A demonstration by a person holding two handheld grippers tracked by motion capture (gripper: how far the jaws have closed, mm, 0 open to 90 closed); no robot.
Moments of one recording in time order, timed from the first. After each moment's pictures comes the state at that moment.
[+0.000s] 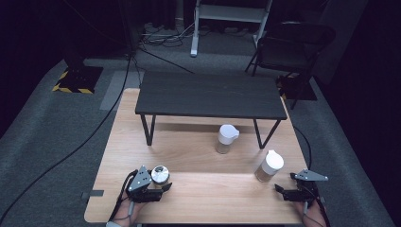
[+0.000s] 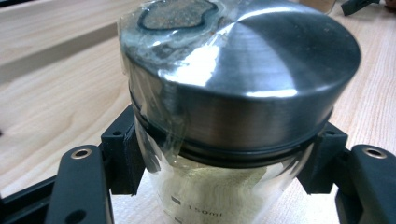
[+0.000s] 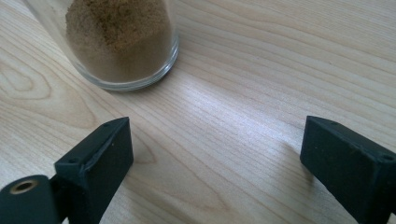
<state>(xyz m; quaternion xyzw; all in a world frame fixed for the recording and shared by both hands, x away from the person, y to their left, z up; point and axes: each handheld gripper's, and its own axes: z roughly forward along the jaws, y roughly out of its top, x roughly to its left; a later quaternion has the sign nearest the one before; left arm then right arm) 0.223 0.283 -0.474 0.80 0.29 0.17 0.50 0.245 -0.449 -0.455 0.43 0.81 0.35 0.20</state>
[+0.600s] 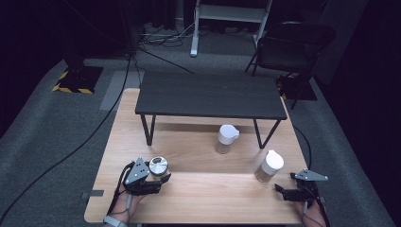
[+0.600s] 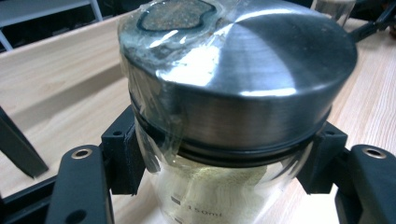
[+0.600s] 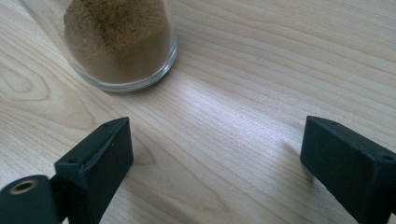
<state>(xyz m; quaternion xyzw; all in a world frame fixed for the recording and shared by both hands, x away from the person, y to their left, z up) 0.229 0.281 -0.440 0.78 0.29 0.19 0.51 0.245 -0.448 -0.454 0.43 0.81 0.35 0.20</state>
